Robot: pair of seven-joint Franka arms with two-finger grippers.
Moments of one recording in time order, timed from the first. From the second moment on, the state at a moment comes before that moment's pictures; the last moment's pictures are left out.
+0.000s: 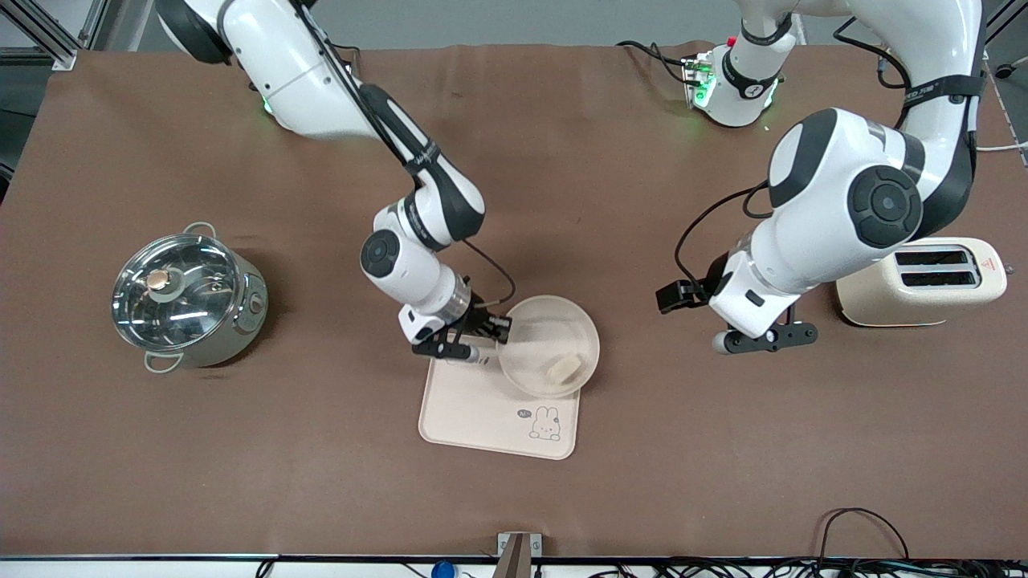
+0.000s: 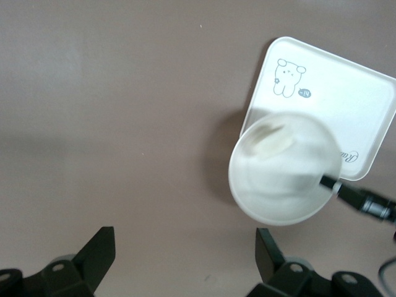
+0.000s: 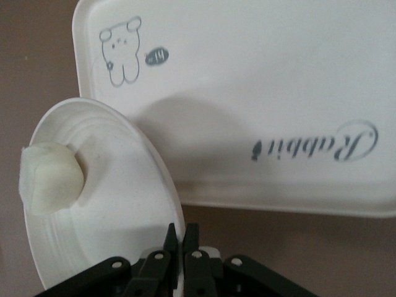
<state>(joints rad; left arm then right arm) -0.22 0.38 -0.18 -1.46 -0.13 1.83 -0.50 0.55 0.69 0.13 -1.68 0.51 2.66 0.43</state>
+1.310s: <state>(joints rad) -0.36 0.28 -0.19 -1.74 -0.04 2.15 -0.71 0.49 0.45 0.28 -2.04 0.60 2.76 0.40</state>
